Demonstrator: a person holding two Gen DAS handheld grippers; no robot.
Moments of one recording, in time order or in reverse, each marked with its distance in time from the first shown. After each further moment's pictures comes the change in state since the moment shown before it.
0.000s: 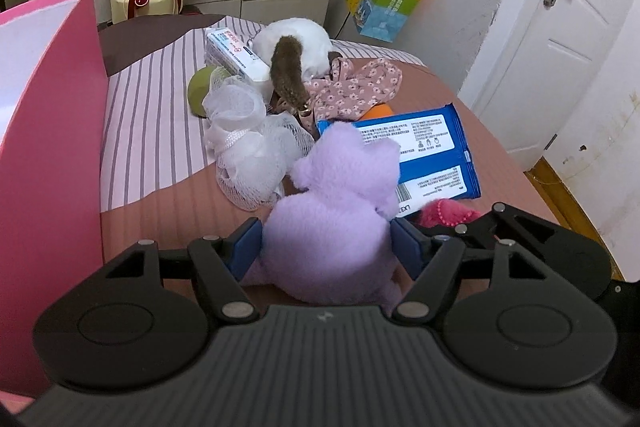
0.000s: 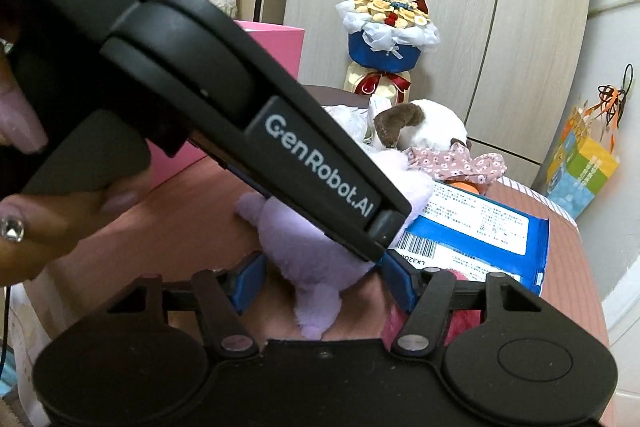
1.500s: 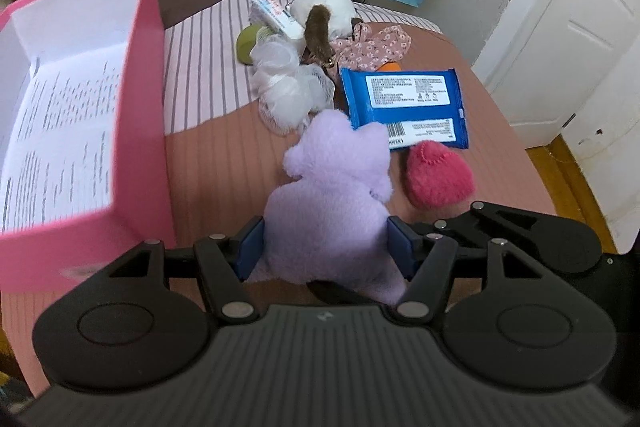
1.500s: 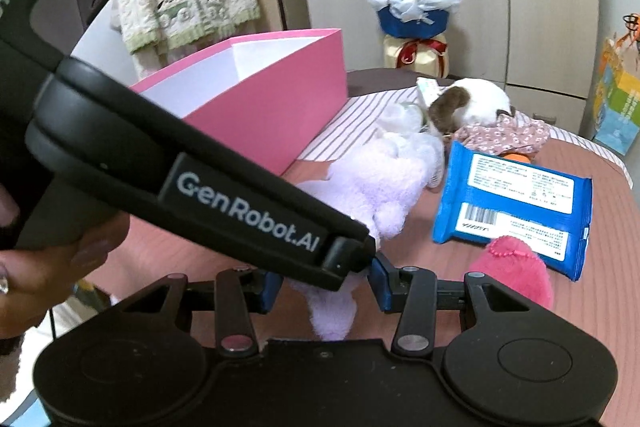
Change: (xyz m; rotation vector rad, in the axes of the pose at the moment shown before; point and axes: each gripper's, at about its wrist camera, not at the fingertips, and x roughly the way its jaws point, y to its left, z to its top) left arm -0.071 -0.006 -0.013 -0.078 0.150 0.079; right arm -0.057 0.004 0.026 0.195 0.110 0.222
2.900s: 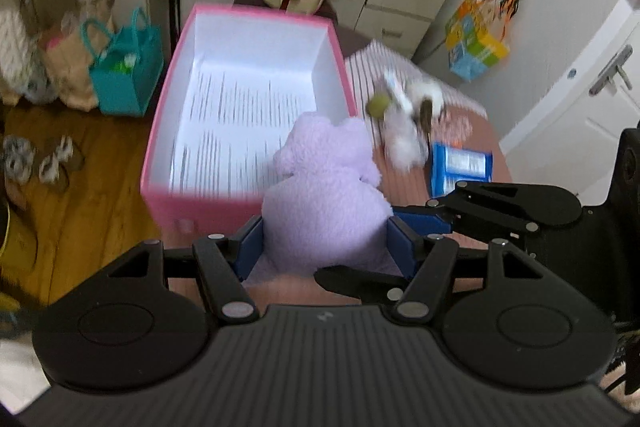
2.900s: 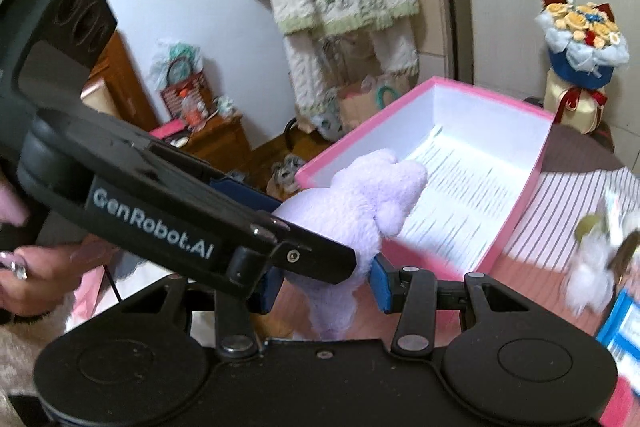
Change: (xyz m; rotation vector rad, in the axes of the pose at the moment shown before) left arm -0.165 0.122 0.003 -0.237 -0.089 0.042; right arm -0.023 0.123 0.121 -0.176 0.093 0.346
